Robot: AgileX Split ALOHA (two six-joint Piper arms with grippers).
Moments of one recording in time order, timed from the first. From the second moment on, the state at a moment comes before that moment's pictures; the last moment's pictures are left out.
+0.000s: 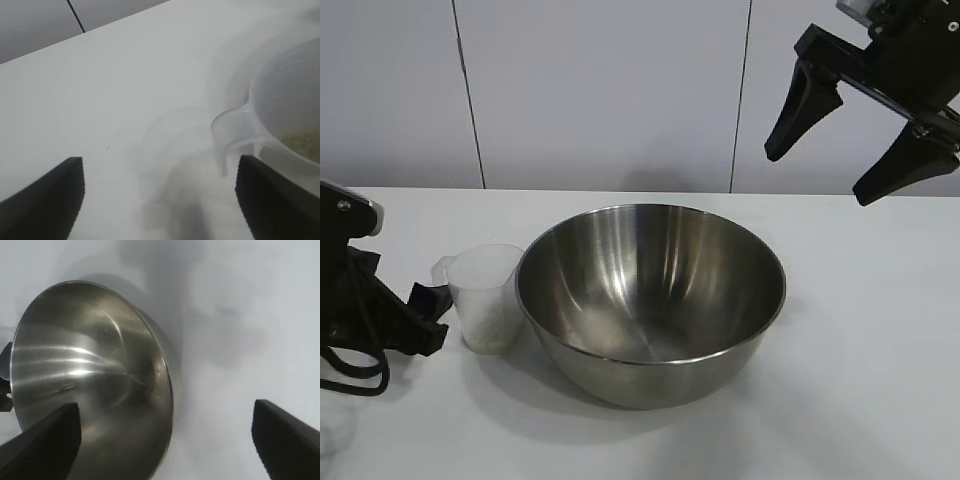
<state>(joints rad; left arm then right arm) -0.37 2.08 -0.44 -0.15 -1.15 0.30 0.06 1.71 -1.26 0.54 0.92 -0.26</state>
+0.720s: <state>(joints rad) -0.37 2.08 -0.48 -0.15 -1.15 0.15 0.06 1.71 -1.26 0.54 0.93 -0.26</state>
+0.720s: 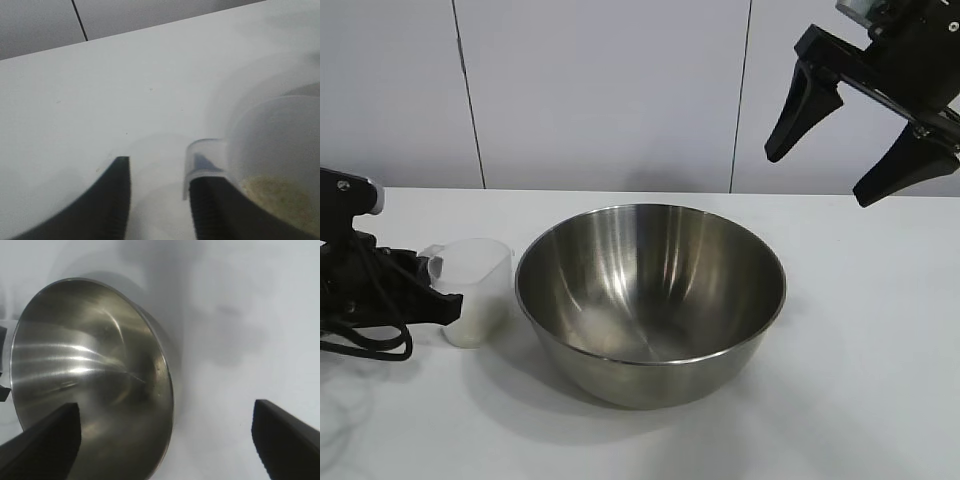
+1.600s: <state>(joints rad) -0.39 1.67 -0.64 0.05 -0.74 0.42 0.06 1.71 -1.26 0.54 0.94 -0.26</state>
